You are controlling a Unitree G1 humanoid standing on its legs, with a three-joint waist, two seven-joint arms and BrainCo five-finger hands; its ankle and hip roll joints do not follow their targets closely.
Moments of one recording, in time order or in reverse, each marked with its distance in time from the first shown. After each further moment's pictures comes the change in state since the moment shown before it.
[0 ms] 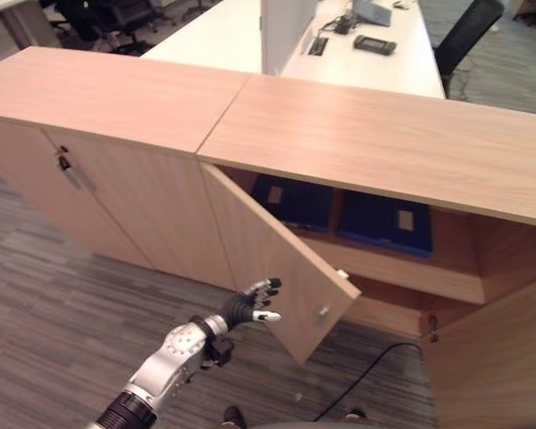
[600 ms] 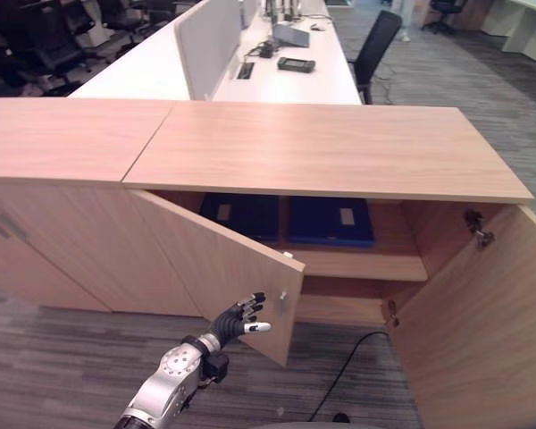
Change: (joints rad) left arm 0.054 -0.056 0.021 0.030 0.044 0.008 0.041; right arm 0.047 0.025 0.000 -0.039 0.045 -0.028 -0.044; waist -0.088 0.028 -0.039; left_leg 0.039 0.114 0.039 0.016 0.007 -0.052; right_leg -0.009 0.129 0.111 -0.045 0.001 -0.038
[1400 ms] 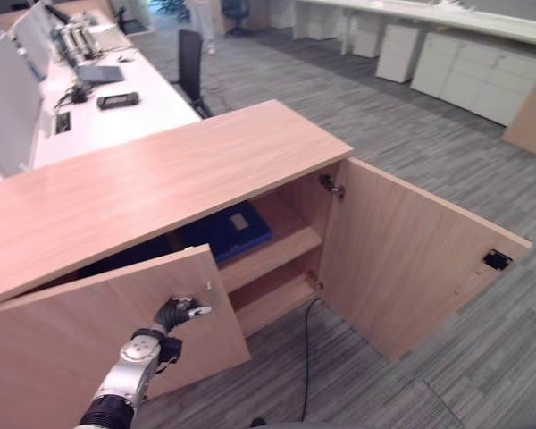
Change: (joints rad) left arm -0.168 0.127 0.241 0.454 0.187 -0.030 0.184; right arm -0.035 -0.132 -0.121 -0.005 0.128 -0.020 -0.036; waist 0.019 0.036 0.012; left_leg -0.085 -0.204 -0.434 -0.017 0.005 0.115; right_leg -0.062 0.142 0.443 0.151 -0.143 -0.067
